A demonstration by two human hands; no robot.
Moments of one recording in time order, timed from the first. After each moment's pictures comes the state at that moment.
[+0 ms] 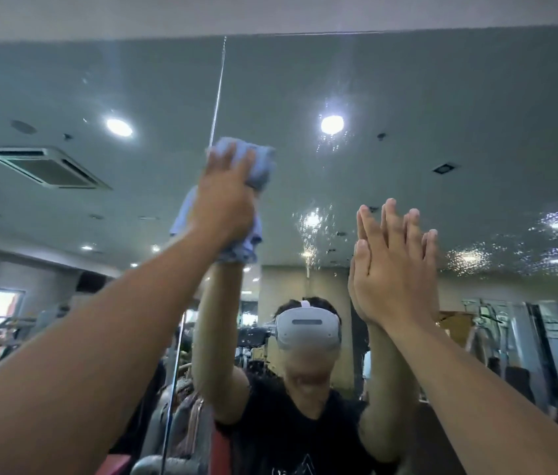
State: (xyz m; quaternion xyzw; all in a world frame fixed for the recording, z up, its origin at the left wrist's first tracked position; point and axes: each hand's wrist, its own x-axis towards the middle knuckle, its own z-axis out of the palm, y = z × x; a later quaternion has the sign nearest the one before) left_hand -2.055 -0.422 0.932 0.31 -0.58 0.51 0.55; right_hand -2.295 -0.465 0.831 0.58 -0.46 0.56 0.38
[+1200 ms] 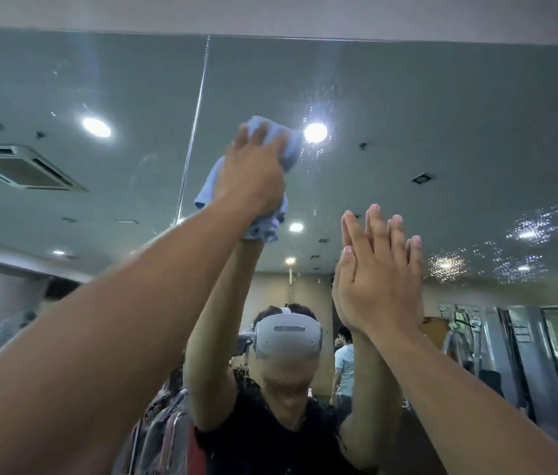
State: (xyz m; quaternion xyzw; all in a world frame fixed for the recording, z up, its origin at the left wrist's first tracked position) left_hand -2.108 -0.437 0.984 0.41 -0.58 0.49 0.50; right_hand -2.295 -0.469 0.830 0.57 -0.45 0.57 0.39
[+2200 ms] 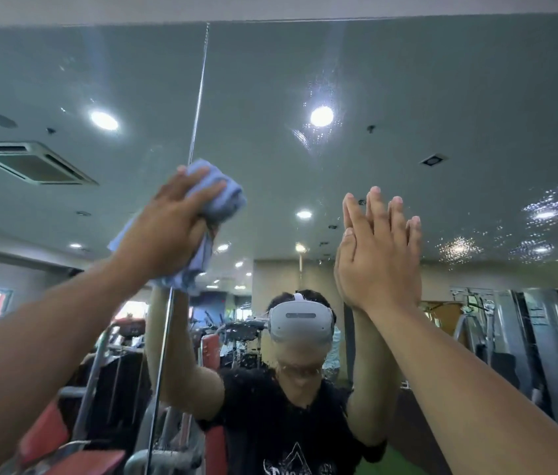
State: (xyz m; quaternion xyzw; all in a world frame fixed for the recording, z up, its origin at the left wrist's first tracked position) left_hand -1.991 -0.419 0.883 0.36 -0.63 0.52 0.45; right_hand -2.295 -0.461 0.829 0.59 -0.46 0.56 0.37
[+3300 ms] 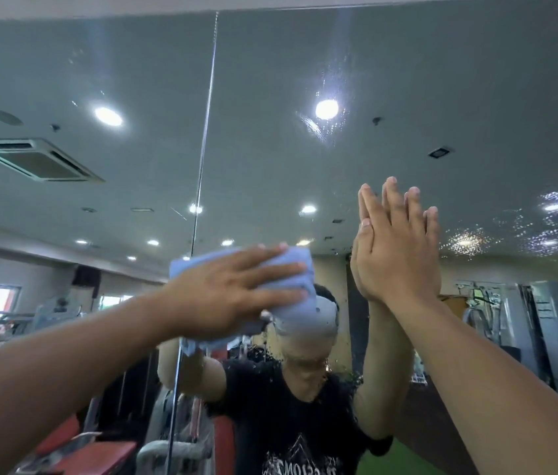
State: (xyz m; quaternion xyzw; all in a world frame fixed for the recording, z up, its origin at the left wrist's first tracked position) left_hand -2.021 -0.421 0.812 0.19 -0.73 0.64 0.16; right_hand -2.295 -0.459 0.829 0.58 -0.46 0.56 0.37
